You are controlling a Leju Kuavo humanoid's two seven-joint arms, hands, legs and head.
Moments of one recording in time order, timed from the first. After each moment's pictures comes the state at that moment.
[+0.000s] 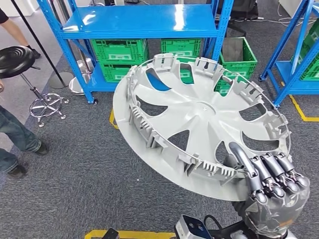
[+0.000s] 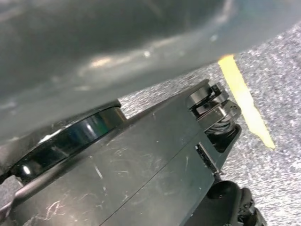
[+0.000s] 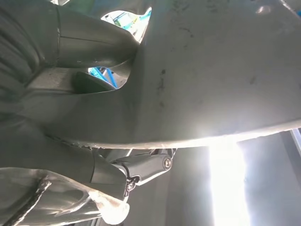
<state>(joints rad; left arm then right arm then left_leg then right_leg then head) -0.13 -0.26 0.89 -0.23 -1.17 0.08 -0.31 0.32 0.32 0.14 -2.38 1.57 -0.69 -0.48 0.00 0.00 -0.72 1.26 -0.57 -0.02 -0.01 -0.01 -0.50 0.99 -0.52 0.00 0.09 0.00</state>
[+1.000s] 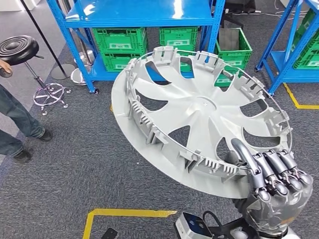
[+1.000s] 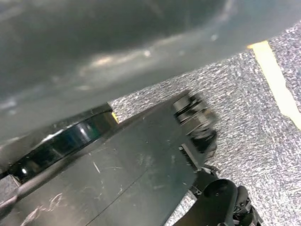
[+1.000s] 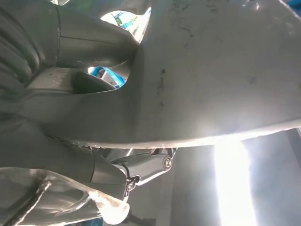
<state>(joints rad) -0.13 -0.27 0.89 -0.23 -1.16 0.07 -0.35 0.29 0.31 0.15 -2.38 1.57 -0.69 -0.45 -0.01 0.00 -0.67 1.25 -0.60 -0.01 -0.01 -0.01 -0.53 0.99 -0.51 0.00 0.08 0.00</state>
